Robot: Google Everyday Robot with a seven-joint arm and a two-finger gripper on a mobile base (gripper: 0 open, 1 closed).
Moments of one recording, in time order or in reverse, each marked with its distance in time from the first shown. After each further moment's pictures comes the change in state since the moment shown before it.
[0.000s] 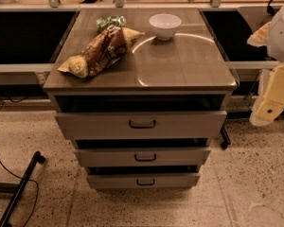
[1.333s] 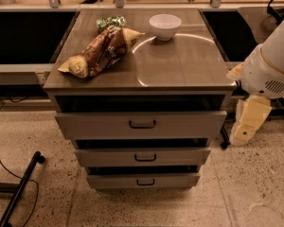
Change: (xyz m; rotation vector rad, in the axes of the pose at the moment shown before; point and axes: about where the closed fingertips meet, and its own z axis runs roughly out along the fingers) arm 0.010 0.008 0.092 -0.132 -0.047 0.007
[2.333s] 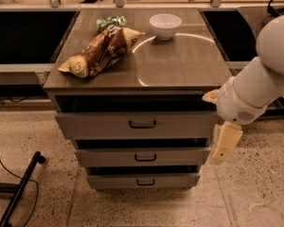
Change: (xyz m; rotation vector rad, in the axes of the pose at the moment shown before) arm -0.013 0.017 0.078 -0.057 -0.083 -0.098
